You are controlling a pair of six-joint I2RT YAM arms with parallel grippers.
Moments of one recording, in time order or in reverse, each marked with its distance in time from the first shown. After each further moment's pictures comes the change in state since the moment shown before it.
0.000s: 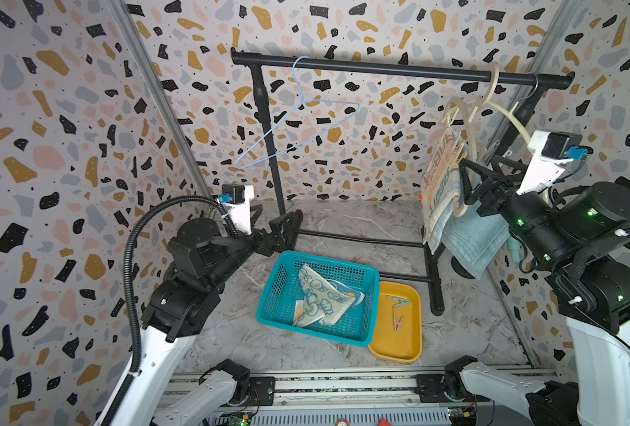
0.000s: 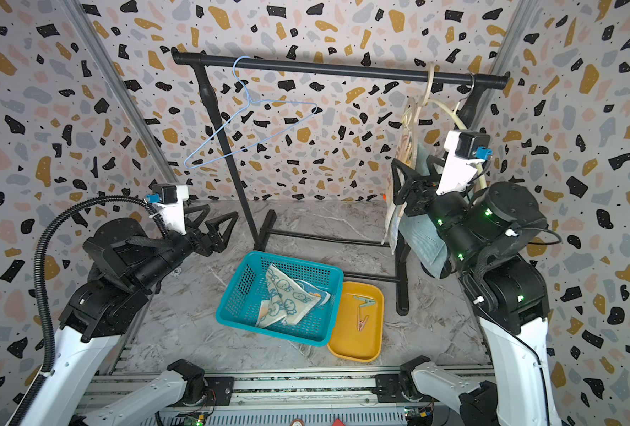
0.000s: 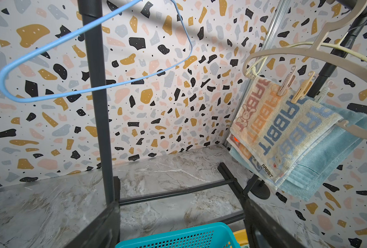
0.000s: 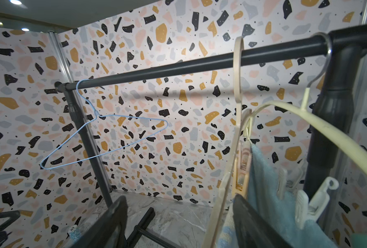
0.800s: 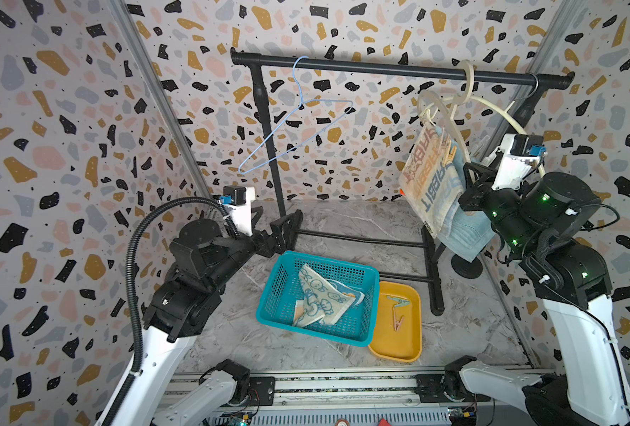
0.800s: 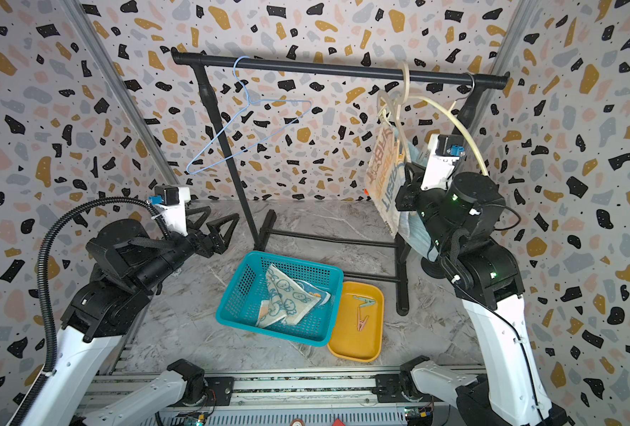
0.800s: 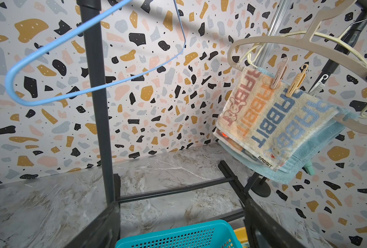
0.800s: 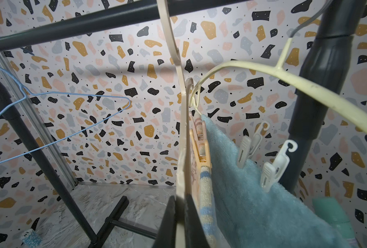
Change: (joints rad) left arm 0.000 -0.005 -0.015 0.000 0.000 0.000; right arm 0.005 0.035 -0.060 -0.008 0.130 -0.036
